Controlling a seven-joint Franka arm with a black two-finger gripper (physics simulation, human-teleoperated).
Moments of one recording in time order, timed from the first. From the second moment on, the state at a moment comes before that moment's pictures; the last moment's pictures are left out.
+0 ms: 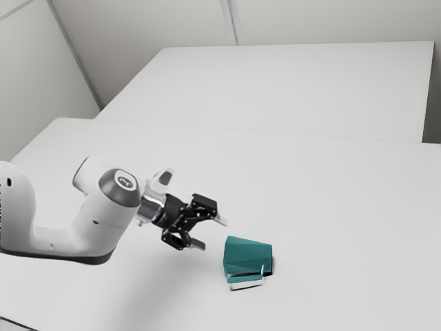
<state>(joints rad) 0.09 -0.22 -0.36 -2.62 -1.29 2.45 0.27</state>
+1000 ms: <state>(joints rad) 0.04 -0.08 -0.37 -2.56 -1.50 2.35 0.73</state>
